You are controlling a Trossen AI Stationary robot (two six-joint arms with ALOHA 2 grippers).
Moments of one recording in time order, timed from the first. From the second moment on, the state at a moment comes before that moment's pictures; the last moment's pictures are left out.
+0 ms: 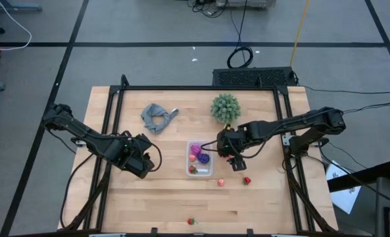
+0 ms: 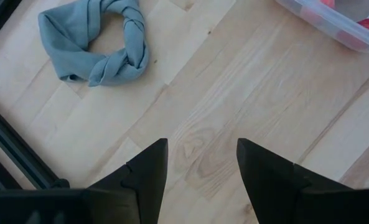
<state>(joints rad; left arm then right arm) -0.49 1.36 1.16 -1.33 -0.44 -1.15 0.10 1.54 1.13 -0.82 -0.08 -0.10</state>
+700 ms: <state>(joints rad) -0.49 1.36 1.16 -1.33 -0.44 -1.15 0.10 1.54 1.10 -0.74 -0.08 0.02</state>
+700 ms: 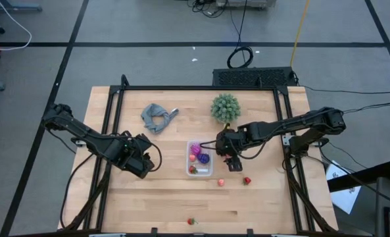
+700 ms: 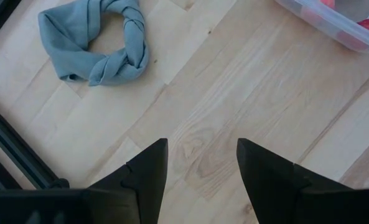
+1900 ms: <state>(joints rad) -0.49 1.36 1.16 -1.33 -0.44 -1.15 0.08 1.54 1.10 -0.79 -0.08 0.20</state>
